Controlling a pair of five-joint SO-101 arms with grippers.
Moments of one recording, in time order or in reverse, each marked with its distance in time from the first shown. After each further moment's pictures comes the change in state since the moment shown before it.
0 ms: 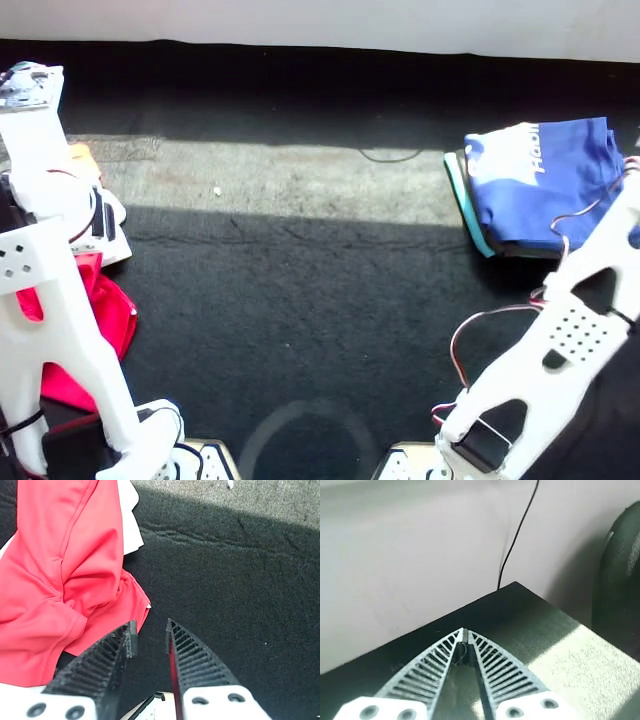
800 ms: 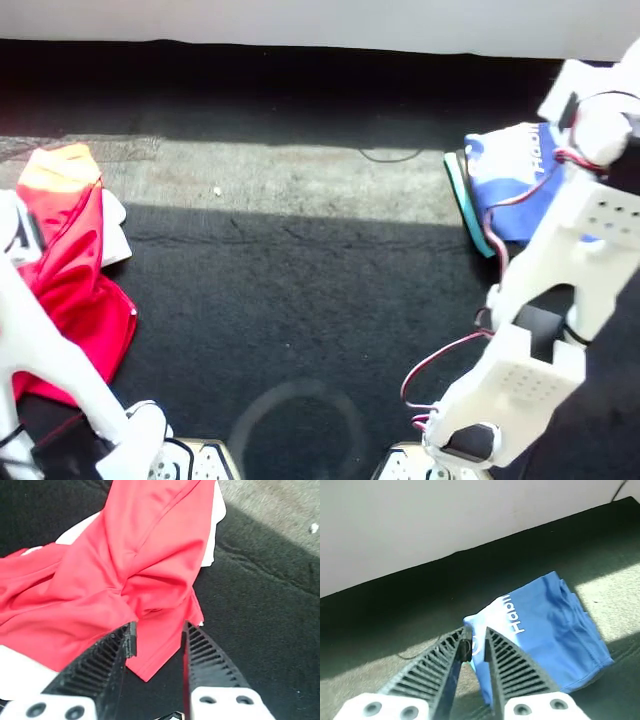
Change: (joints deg) left arm -19.3 1.4 4.9 -7.8 -4.4; right arm -21.3 -33.1 -0.3 53.8 -3.1
